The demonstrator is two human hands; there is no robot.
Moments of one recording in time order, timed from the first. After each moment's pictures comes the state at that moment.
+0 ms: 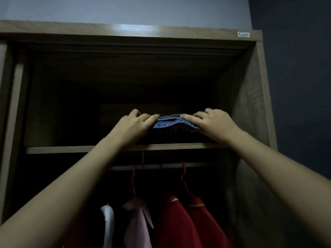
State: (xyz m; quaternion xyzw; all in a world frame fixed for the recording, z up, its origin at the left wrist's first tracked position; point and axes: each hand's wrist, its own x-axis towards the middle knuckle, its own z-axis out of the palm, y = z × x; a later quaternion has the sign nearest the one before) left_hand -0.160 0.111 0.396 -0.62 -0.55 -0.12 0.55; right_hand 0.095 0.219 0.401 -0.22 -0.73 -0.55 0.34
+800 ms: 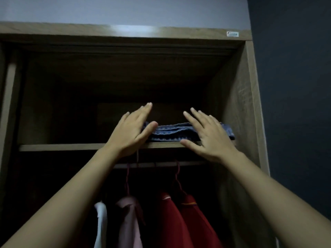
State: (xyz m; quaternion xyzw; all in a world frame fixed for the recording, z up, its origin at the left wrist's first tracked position) left_hand -0.125 0.108 0.381 -0.68 -0.51 -0.36 0.38; right_hand 0.112 0.200 0.357 -0.27 -0.80 -0.29 0.44
